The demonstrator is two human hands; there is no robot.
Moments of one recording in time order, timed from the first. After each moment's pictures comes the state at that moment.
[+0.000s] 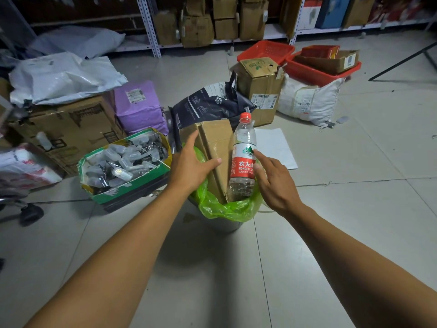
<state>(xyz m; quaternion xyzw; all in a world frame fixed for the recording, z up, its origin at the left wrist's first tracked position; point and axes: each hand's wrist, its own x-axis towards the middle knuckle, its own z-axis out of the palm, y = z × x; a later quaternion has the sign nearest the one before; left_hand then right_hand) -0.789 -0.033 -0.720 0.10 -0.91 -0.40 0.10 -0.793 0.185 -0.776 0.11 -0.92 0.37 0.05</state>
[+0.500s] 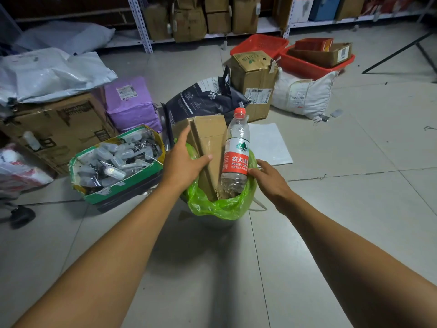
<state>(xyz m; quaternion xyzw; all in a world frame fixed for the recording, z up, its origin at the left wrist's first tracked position) -0.795 -0.038 -0.732 0.09 -0.90 -0.42 0.10 -0.798 0.185 -0.784 -0.06 -0.81 0.56 -0.13</state>
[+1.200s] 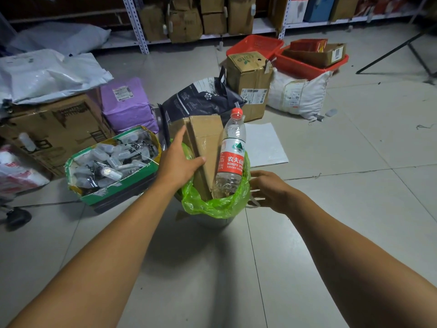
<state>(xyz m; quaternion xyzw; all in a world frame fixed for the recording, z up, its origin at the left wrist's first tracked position) -0.795 -0.038 -0.727 0.10 -0.91 -0.39 0.09 -0.791 0.194 -0.772 -0.12 -0.70 0.64 -0.30</state>
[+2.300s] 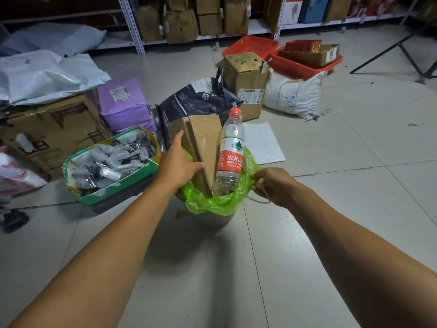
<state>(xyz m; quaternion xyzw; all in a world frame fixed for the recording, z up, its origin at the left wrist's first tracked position) -0.789 -0.038 -0.723 0.13 -0.91 -0.39 0.03 -0.791 0.197 -0.758 -0.26 -0.62 0.70 -0.22</state>
